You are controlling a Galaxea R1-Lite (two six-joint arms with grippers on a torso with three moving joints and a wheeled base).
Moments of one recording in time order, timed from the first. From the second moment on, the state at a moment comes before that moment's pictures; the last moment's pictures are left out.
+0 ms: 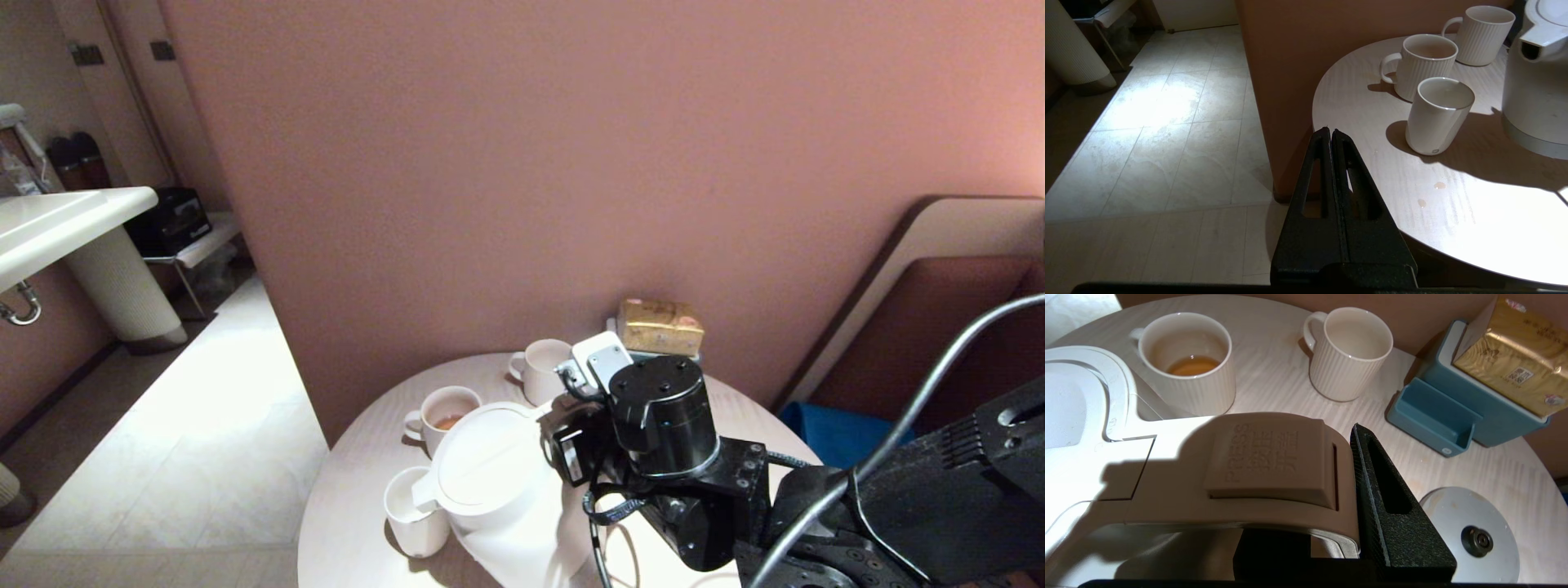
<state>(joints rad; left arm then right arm) -0.01 0.00 -0.03 0.07 -0.02 0.02 0.83 1.93 -0.83 -0.72 -0.55 0.01</state>
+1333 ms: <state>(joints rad) -0.01 0.00 -0.03 0.07 -0.02 0.02 0.82 2.02 -1.08 -0.61 -0.62 -0.22</state>
